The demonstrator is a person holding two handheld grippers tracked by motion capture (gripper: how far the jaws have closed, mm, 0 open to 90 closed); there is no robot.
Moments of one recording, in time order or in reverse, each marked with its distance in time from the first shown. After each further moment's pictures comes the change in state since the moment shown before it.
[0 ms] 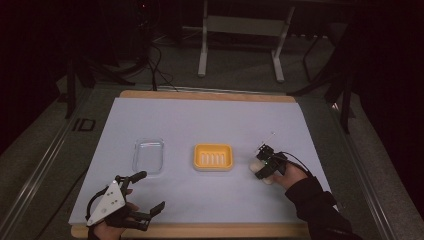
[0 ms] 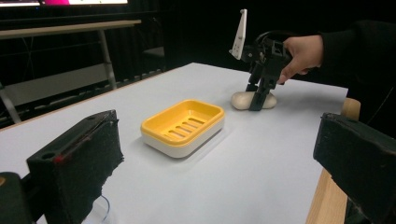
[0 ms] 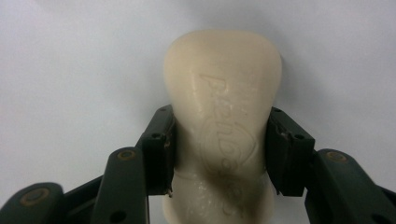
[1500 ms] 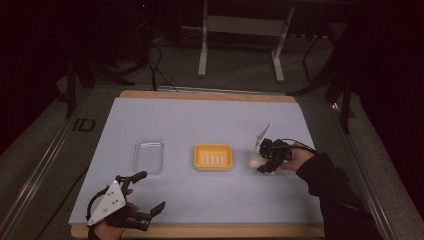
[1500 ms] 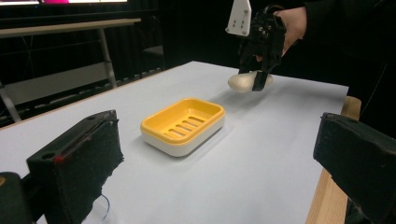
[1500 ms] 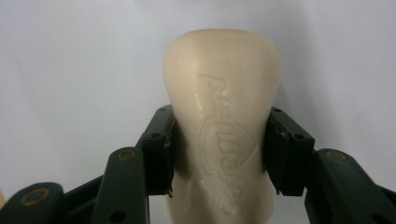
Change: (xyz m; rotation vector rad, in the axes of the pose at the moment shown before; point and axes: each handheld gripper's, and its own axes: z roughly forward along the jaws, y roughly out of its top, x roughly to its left) left arm 0.000 0.000 0.001 0.005 -0.002 0.003; right arm -0.011 0.019 -0.037 -0.016 0.094 -0.452
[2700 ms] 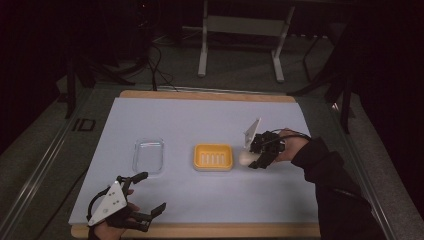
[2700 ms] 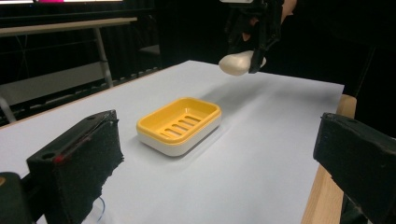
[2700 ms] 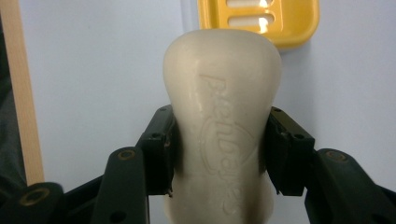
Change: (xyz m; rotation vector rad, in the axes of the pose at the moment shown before) left arm -0.001 0.000 0.000 0.002 -0.015 0.000; right arm 0.018 0.044 -0.037 -0.033 0.032 -0.275
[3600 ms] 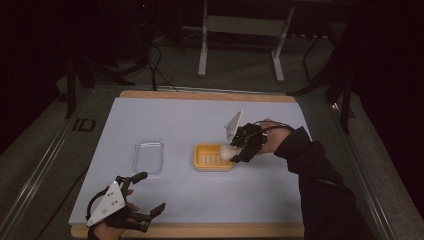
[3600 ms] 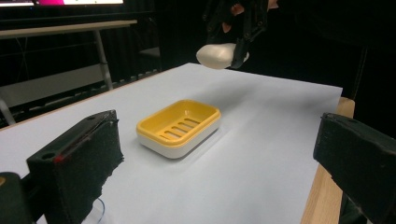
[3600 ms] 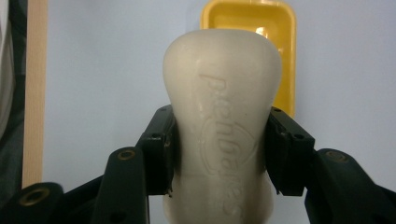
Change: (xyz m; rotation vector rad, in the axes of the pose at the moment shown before) left arm 0.000 0.001 -0.002 -0.010 -0.001 -0.001; right arm 0.000 0.056 -0.012 -0.078 -0.002 -0.123
